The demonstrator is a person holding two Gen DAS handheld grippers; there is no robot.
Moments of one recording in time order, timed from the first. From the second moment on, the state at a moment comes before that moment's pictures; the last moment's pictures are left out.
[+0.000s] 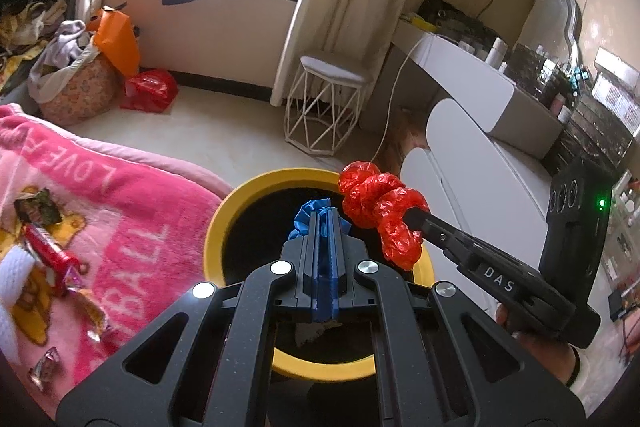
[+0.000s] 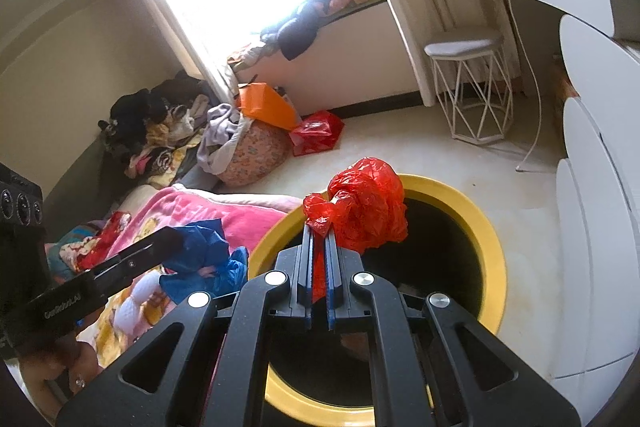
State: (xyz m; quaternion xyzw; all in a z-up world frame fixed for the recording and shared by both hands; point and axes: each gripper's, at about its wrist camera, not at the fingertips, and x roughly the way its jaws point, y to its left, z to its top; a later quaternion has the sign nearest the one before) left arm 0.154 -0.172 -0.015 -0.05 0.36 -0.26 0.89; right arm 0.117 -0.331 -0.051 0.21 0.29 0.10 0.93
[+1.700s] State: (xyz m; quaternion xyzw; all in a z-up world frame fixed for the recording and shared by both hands) left arm 0.149 -0.127 -0.013 -0.07 0.33 -0.15 0.93; right arm 0.106 -0.317 -0.046 0.16 0.30 0.06 0.94
